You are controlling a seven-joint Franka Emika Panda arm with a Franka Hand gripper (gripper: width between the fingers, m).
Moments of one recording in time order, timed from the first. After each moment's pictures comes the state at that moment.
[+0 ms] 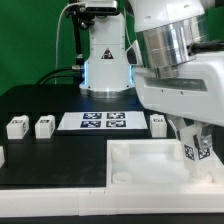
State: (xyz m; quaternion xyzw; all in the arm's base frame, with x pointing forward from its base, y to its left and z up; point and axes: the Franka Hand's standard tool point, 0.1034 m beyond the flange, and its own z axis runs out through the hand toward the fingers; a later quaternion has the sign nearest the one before) arm 0.623 0.105 0.081 -0.80 0.59 0.03 0.12
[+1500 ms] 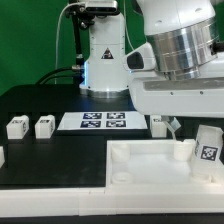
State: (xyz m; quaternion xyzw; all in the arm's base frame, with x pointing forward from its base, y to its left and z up) arm 0.618 0.118 0.080 -0.93 0.35 0.04 0.12
